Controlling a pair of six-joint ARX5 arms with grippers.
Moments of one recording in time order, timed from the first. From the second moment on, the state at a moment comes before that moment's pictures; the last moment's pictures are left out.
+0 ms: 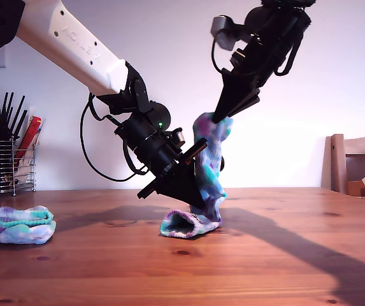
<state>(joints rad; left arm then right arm) -0.45 2.62 2.37 -0.91 0.61 -0.14 0.32 2.12 2.08 -1.15 -0.56 -0.76</state>
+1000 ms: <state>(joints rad) -0.28 2.56 2.37 -1.23 0.85 0.06 0.39 2.11 2.09 -1.08 -0.48 -0.73</state>
